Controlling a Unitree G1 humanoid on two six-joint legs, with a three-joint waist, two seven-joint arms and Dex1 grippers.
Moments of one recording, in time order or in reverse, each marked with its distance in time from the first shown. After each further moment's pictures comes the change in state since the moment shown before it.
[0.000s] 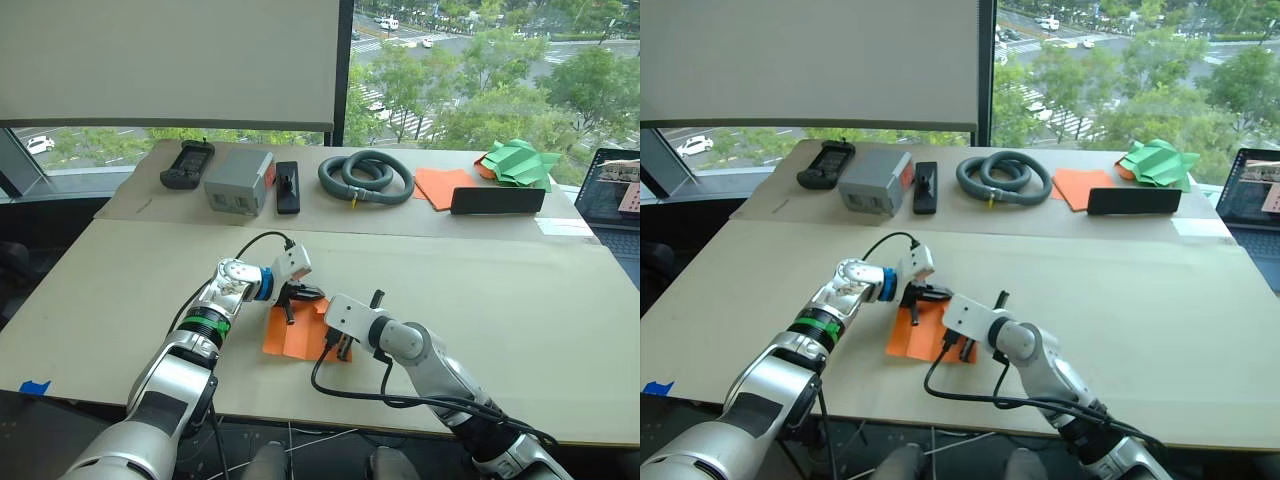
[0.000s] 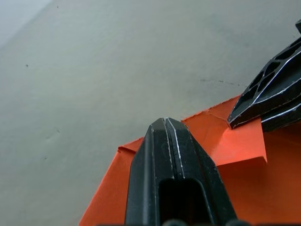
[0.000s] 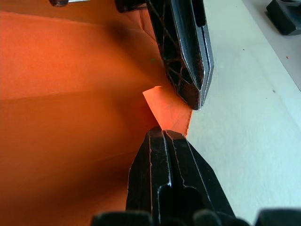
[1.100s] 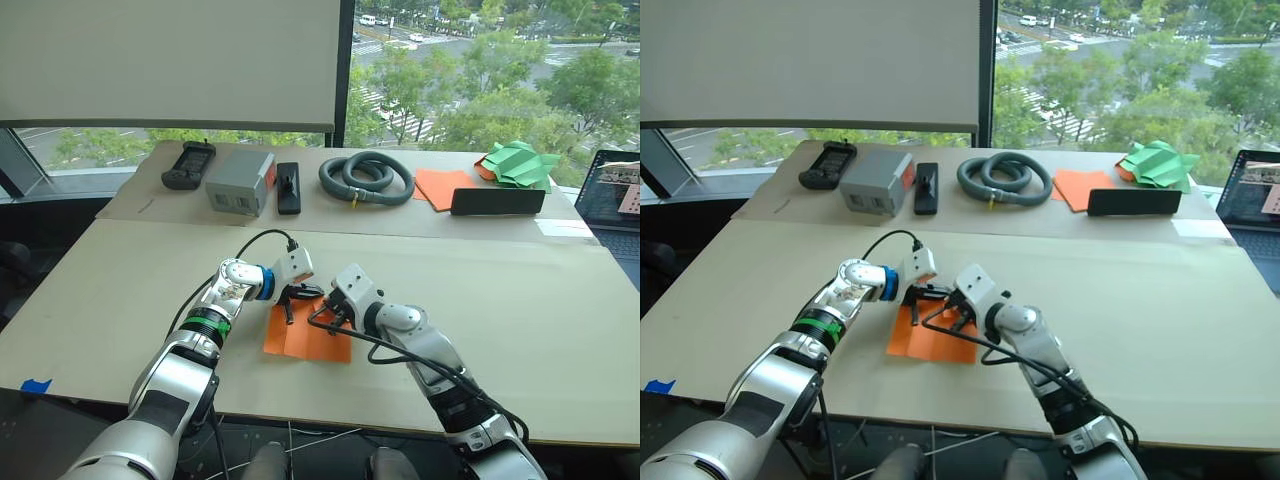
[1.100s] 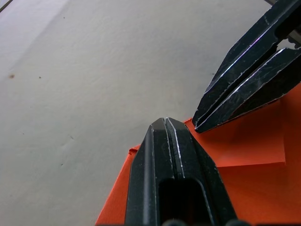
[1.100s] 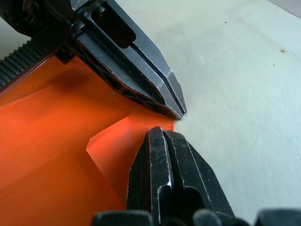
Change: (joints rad) left arm -0.003 -0.007 -0.012 0.033 0.046 -0.089 0.038; right arm -0.109 0.196 -0.193 0.187 0.257 0.173 -0.037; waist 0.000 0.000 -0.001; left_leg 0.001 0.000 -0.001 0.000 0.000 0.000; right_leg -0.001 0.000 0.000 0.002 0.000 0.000
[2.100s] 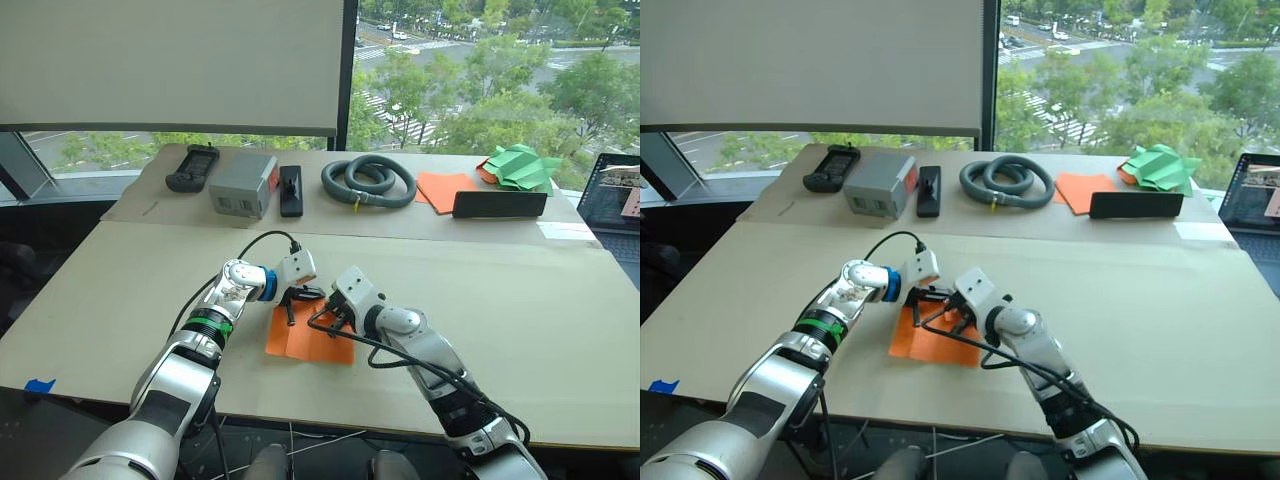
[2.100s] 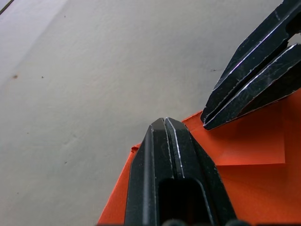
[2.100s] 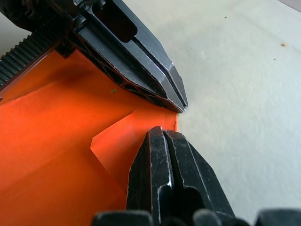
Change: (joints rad) left arm 0.001 -0.007 -0.010 -0.002 0.022 -0.006 0.006; right arm 0.060 -0.037 0.015 -0.069 0.014 0.081 -0.013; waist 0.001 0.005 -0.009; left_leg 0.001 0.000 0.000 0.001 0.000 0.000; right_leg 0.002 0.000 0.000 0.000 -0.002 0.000
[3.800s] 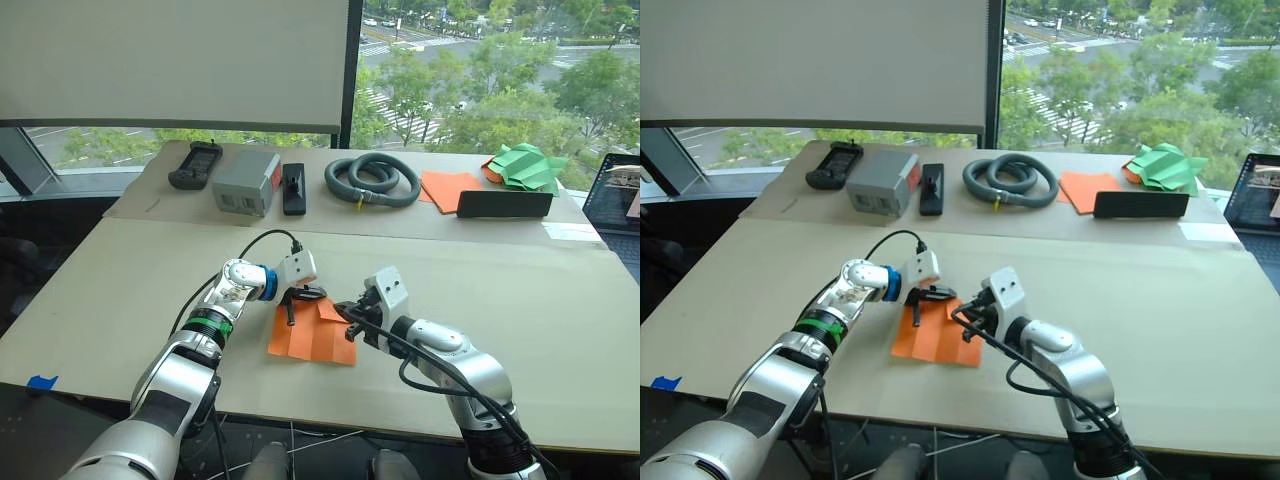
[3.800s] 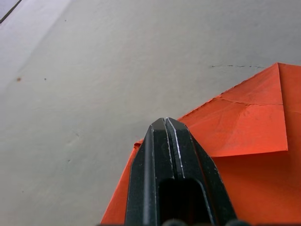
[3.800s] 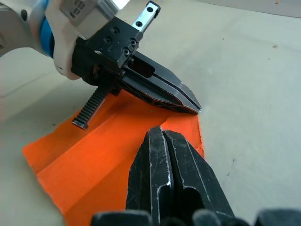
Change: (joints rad) left arm 0.017 0.021 0.027 -0.031 0.006 -0.046 -0.003; right arm 0.122 0.008 -0.151 -0.313 0.287 0.115 -0.004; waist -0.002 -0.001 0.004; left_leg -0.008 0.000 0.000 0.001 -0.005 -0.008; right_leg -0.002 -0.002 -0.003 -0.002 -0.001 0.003
